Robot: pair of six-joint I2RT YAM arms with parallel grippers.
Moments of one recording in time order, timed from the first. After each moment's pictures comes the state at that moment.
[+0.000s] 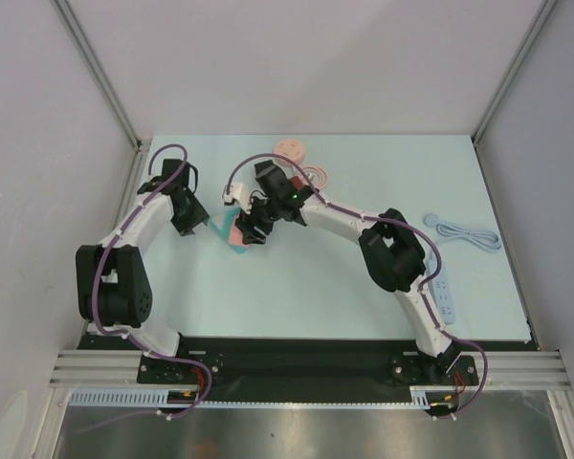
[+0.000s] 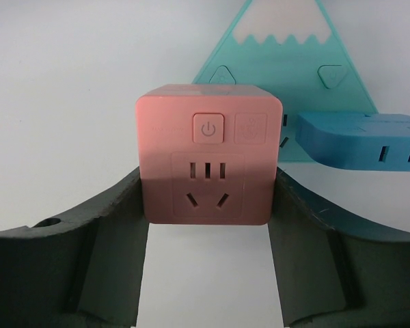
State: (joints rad) left arm -0.05 1.62 1.19 -0.70 -0.12 -0.68; right arm 0.80 2.28 1.88 -0.35 -0.51 -0.44
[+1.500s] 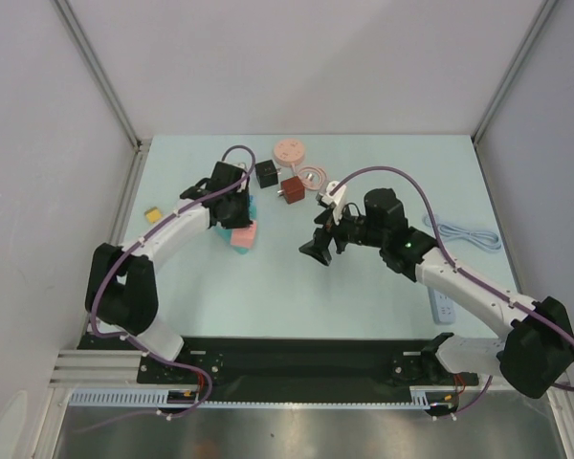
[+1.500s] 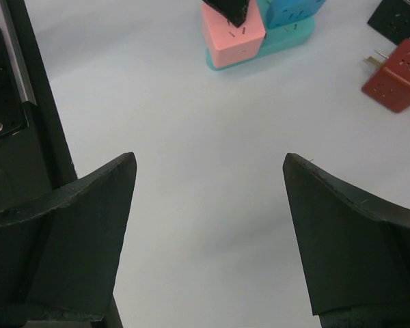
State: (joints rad) left arm -0.38 1.60 1.19 -0.56 -0.01 -0.38; right arm 0.67 1.23 0.90 0.00 -0.50 -0.12
